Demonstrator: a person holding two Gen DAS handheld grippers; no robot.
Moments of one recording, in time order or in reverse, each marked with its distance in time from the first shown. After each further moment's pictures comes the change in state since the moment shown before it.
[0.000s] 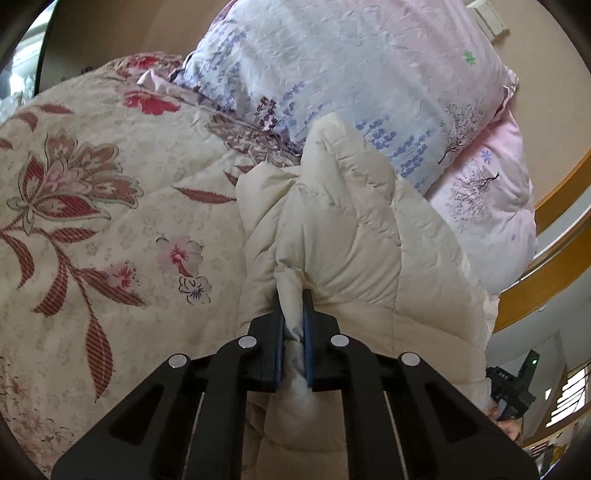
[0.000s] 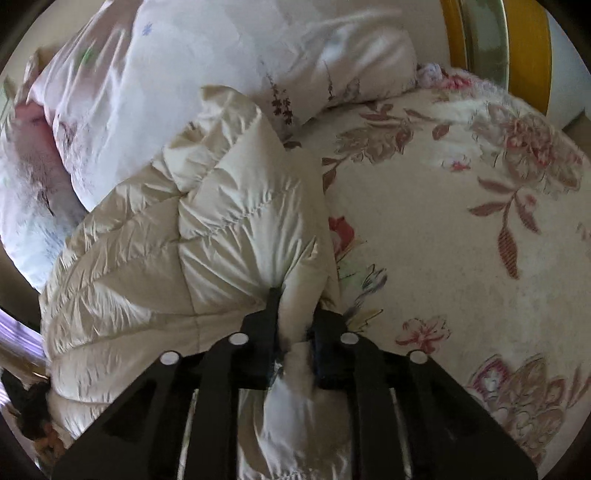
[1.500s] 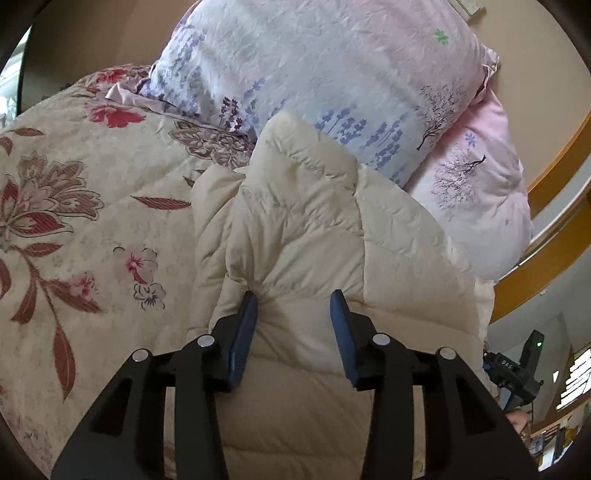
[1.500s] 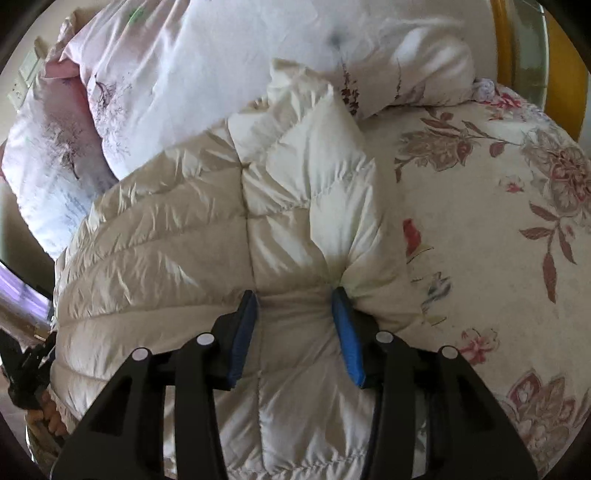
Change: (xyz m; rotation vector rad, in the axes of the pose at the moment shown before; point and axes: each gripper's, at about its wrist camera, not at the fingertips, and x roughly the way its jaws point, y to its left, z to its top) left arm 0.004 -0.031 0.001 0.063 0.004 0.002; right arm 0.014 0.028 0.000 -0.101 0.039 0.074
